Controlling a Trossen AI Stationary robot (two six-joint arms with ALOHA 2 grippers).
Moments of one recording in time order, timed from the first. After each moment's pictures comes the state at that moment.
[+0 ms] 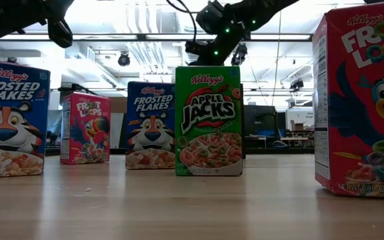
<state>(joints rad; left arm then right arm) -0.05 0.32 0.10 0.76 -0.15 -0.17 -0.42 1.88 1.60 -0.35 0.28 -0.40</state>
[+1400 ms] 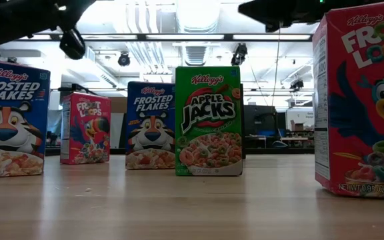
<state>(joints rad) -0.06 0.57 0.12 0.88 -0.14 -0.48 -0.03 1.05 0.55 0.56 -0.01 -0.34</state>
